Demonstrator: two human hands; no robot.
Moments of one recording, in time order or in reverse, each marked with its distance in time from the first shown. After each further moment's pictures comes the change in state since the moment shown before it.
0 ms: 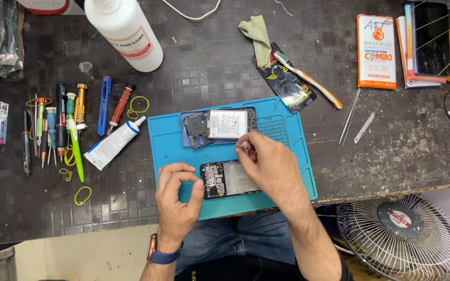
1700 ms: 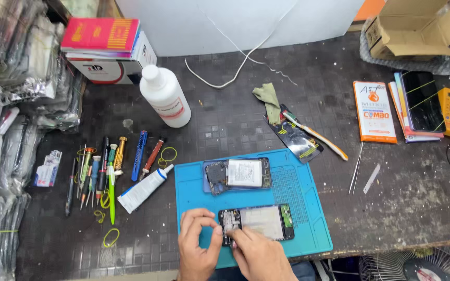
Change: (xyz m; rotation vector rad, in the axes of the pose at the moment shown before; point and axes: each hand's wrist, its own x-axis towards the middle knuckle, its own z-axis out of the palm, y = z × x) left_hand 0.002 -0.005 0.004 -0.040 0.065 0.049; right_hand -0.064 -0.001 0.059 0.032 -0.128 -0.303
